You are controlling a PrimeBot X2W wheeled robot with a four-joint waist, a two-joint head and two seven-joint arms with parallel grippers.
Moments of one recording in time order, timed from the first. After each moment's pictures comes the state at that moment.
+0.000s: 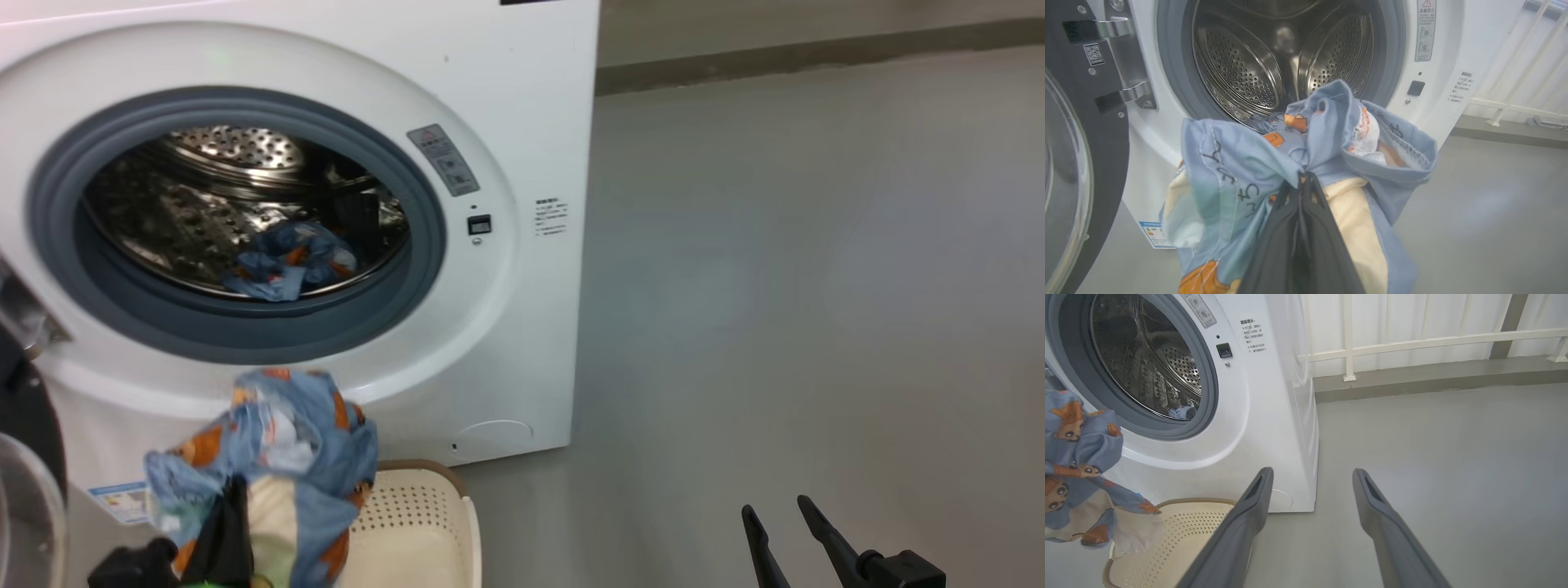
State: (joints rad) left arm 0.04 0.13 -0.08 0.23 -0.38 -0.06 -0.25; right arm 0.12 -0.04 0.04 0.19 0.17 0.12 -0.26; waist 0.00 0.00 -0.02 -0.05
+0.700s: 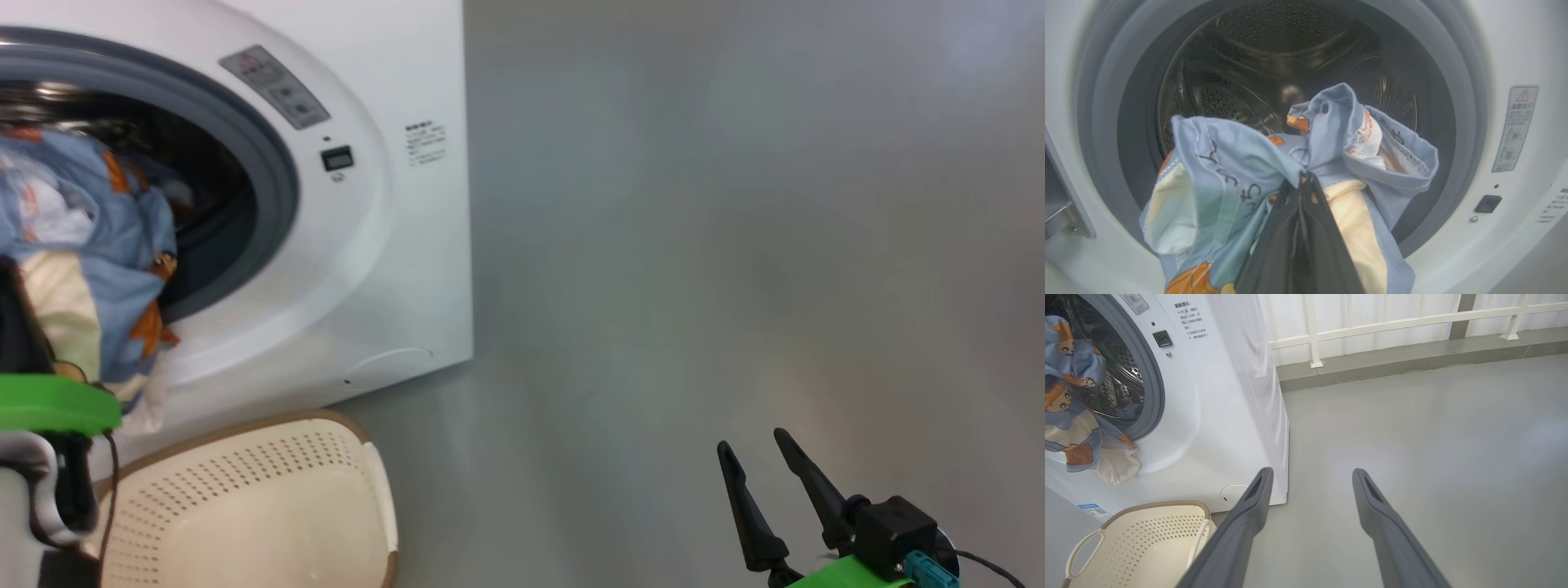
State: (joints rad) left arm -0.42 0.24 0.11 0.40 -0.41 -0.06 -0.26; right arm 0.04 -0.04 0.09 0.14 0.19 0.12 -0.26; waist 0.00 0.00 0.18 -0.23
